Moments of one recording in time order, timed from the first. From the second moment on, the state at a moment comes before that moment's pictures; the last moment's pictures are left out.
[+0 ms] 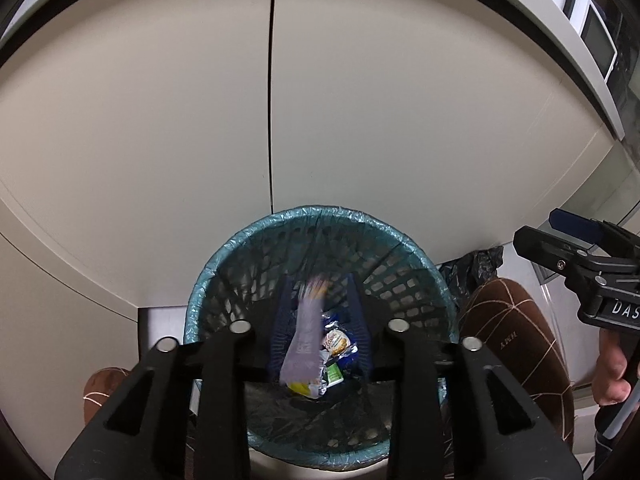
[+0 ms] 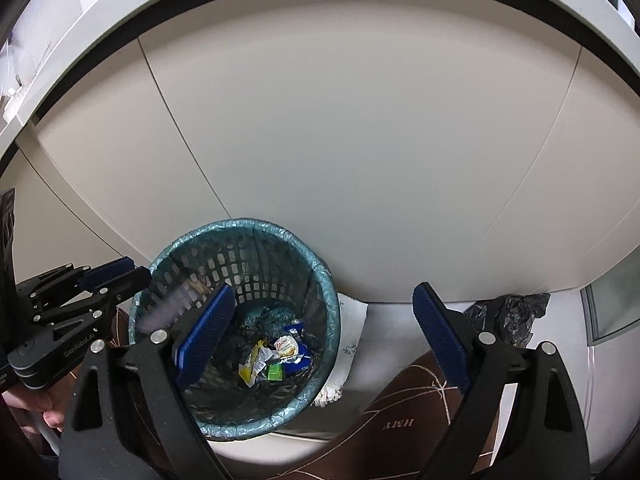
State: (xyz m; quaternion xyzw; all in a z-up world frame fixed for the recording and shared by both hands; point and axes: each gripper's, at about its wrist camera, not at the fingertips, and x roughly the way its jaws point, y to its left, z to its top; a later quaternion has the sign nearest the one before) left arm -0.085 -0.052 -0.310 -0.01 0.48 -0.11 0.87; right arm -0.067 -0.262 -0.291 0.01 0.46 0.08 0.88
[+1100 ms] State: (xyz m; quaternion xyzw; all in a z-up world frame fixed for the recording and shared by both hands) left arm -0.058 -0.019 -0.120 -0.03 0.33 -0.05 0.94; right arm -0.034 -0.282 -0.123 -0.01 0.32 0.04 0.95
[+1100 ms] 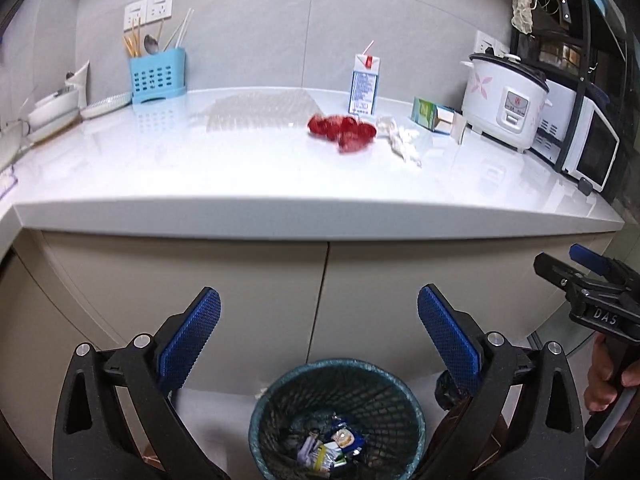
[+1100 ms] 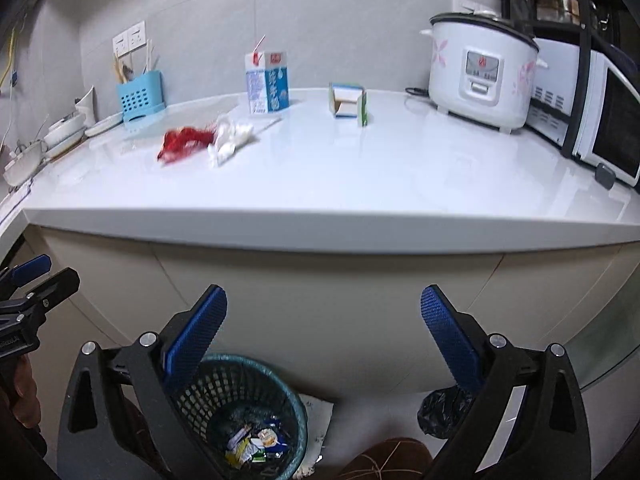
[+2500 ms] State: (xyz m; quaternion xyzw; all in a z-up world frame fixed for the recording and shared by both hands) left arm 0.118 -0.040 -0.066 -0.03 0.37 -0.05 0.93; right arm 0.151 -0.275 -0.041 -0.01 0.34 0.03 0.94
